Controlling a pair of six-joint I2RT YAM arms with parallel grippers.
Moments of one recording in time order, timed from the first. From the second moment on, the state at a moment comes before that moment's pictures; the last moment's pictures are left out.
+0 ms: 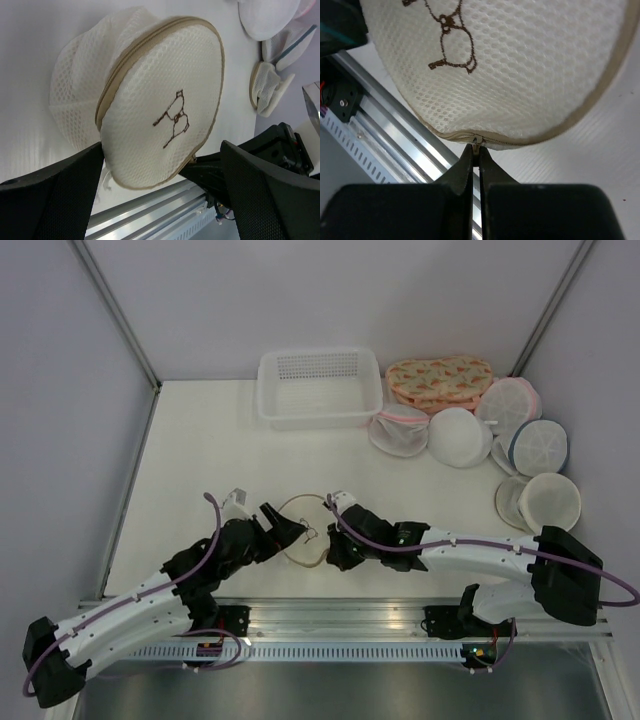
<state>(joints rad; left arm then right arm) -0.90 0.62 0.36 -0.27 -0.25 -1.19 1.13 1.34 0.74 -0.20 0.01 0.61</state>
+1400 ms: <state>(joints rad) -0.97 0.62 0.30 -0.18 -0.25 -1.35 1.04 1.42 0.66 0.13 -0.29 0.68</state>
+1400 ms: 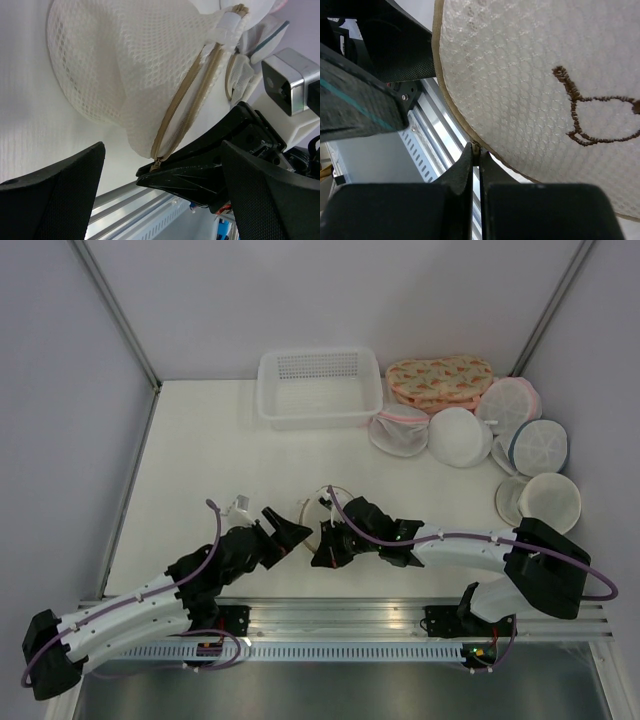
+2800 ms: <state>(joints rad) -1.01 0.74 0.21 0.26 -0.35 -0.96 1.01 1.36 0.84 -0.47 0.35 0.66</state>
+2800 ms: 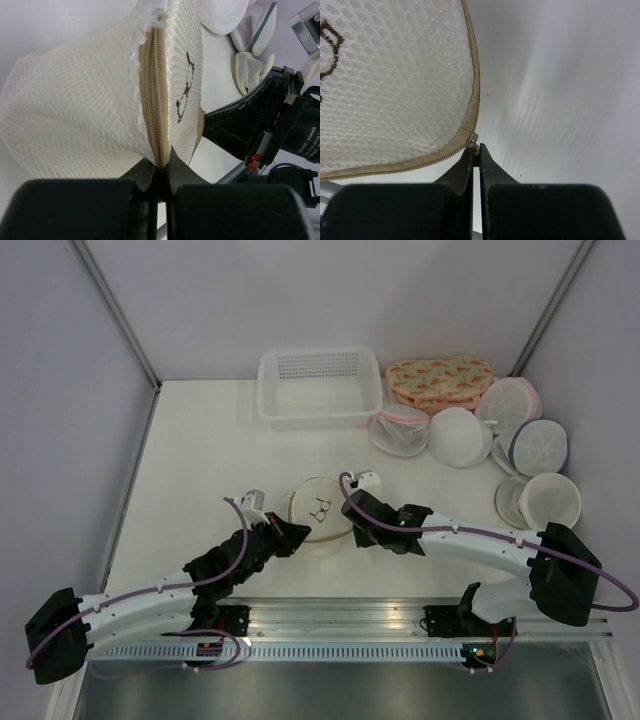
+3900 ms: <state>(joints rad) -0.86 0.85 0.38 0.12 -0.18 -1.01 0.99 1.32 0.74 -0.20 -0.03 0.57</state>
